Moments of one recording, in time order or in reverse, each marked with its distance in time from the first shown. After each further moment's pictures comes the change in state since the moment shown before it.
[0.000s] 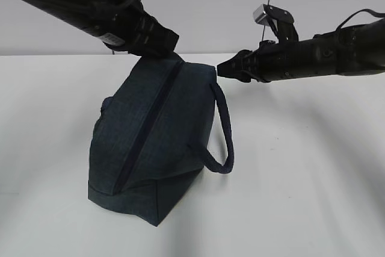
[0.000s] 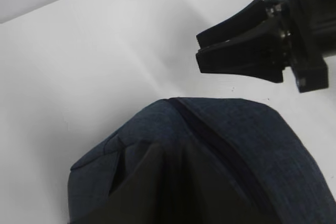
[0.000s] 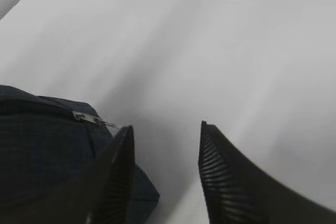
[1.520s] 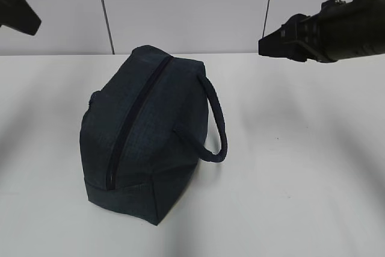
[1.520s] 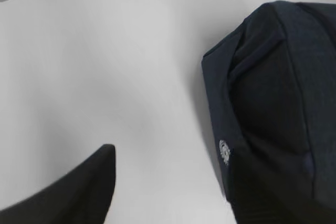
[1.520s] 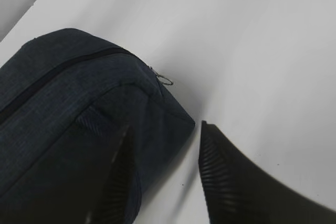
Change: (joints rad) left arm 0.312 -0.355 0.037 0.217 0.446 -0.115; right arm 0.000 -0.562 0.324 -0.386 0.108 0.492
